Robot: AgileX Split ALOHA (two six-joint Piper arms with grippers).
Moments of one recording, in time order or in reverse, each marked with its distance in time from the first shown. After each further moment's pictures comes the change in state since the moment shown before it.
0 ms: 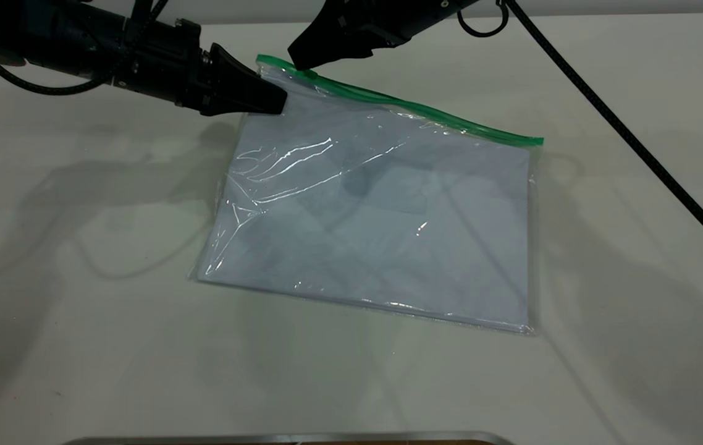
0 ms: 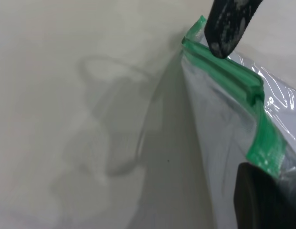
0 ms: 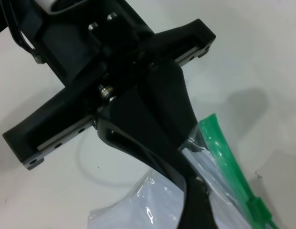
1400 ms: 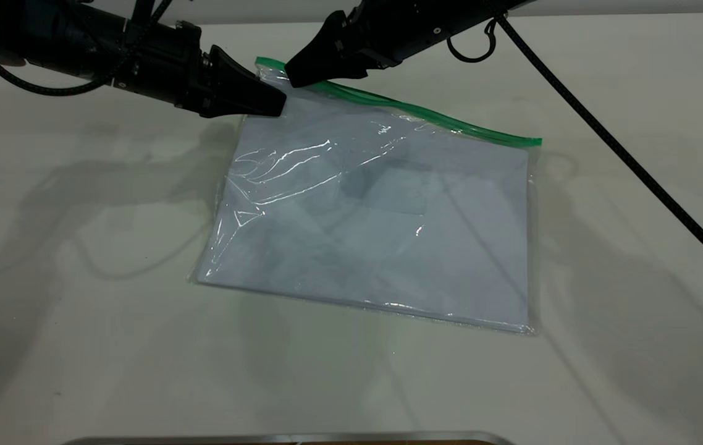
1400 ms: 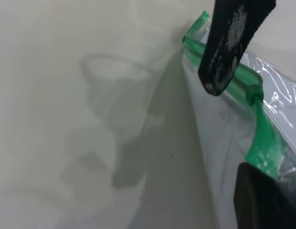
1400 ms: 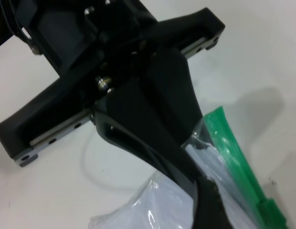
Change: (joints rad) left arm 0.000 0.000 0.000 0.007 -0.013 0.002; right arm -0.001 0.074 -0.042 0.075 0.044 -0.072
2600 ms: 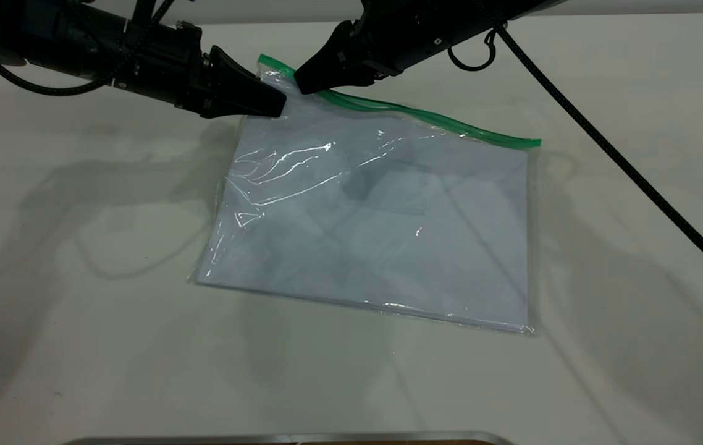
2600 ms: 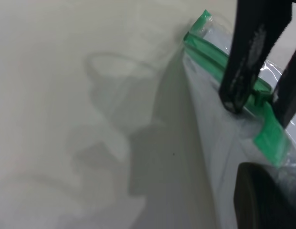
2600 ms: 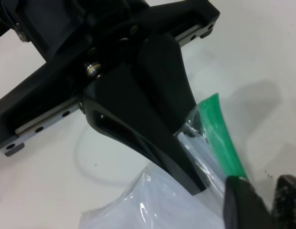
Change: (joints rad) left arm -0.001 0.000 0.000 0.001 -0.009 -0.001; right arm 0.000 0.020 -0.001 0.000 -0.004 -0.022
